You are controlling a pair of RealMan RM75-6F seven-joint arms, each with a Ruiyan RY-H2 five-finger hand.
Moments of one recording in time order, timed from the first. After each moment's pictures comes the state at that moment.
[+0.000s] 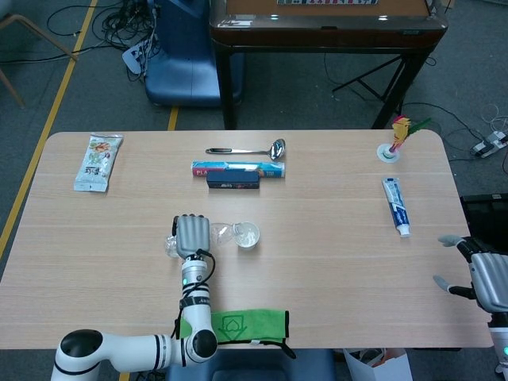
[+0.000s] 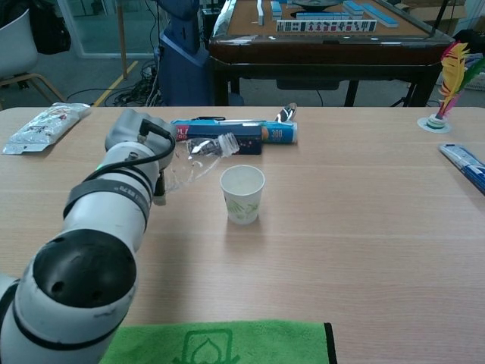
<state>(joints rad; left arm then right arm) -0.93 -2.10 -0.46 -1.33 0.59 1.54 1.49 0.07 -1.04 0.06 -1.61 -1.49 1.45 0.16</state>
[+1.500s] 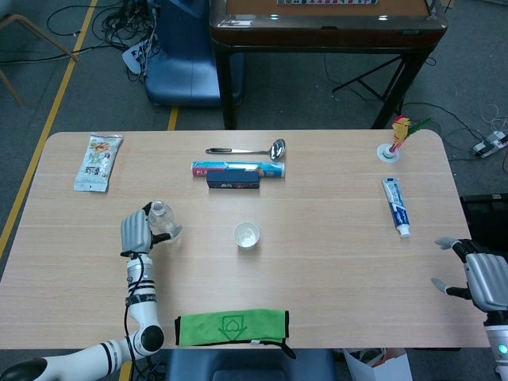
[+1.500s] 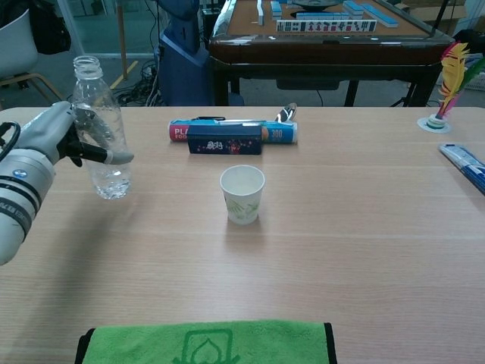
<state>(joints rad) -0.58 -1.94 -0.45 -1.24 0.91 1.35 0.27 0.08 -1.04 0.06 -1.63 -1.45 1.40 0.11</state>
